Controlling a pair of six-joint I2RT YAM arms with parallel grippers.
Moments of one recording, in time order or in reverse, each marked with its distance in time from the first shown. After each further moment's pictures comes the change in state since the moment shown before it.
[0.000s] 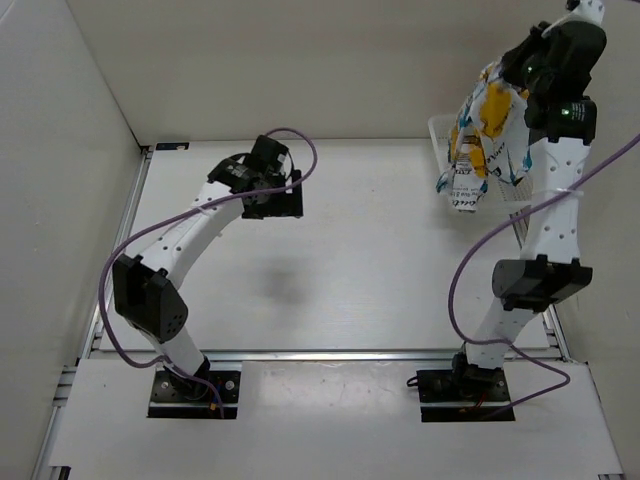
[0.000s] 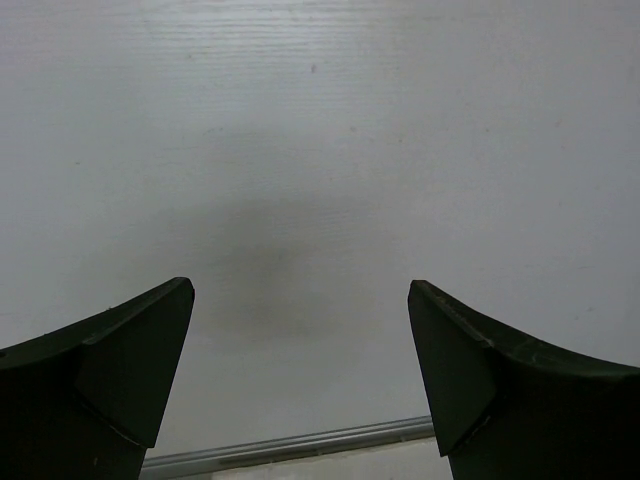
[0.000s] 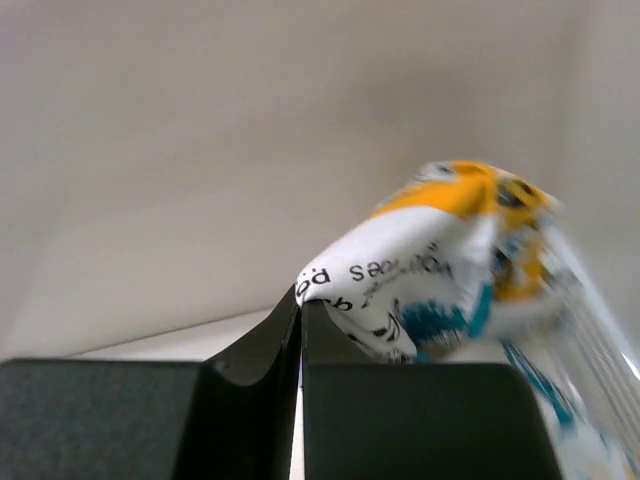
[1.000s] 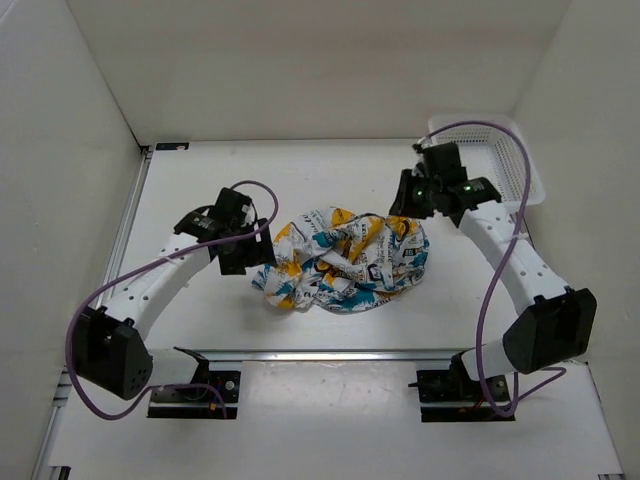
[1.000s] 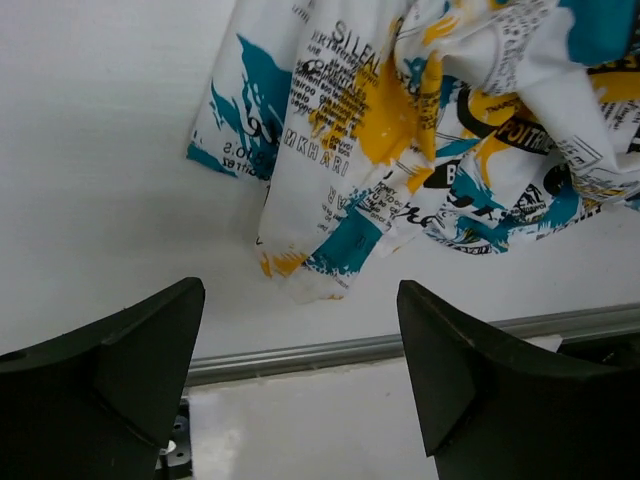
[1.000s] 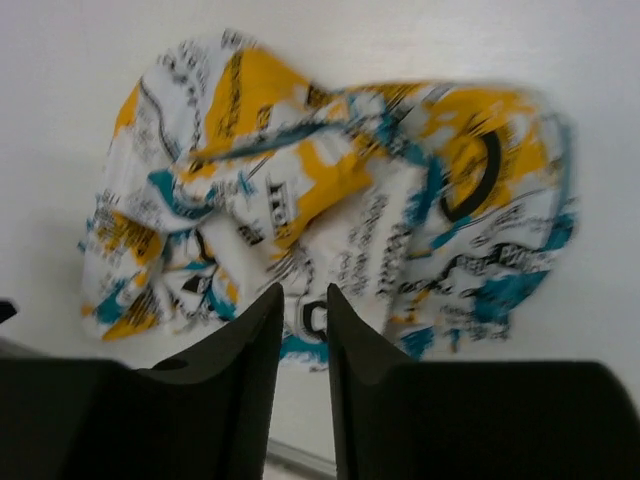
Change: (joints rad) left arm 0.128 -0.372 -0.510 0.055 0.185 -0.116; right arm 0.430 -0.416 -0.921 -0.171 -0.071 0.031
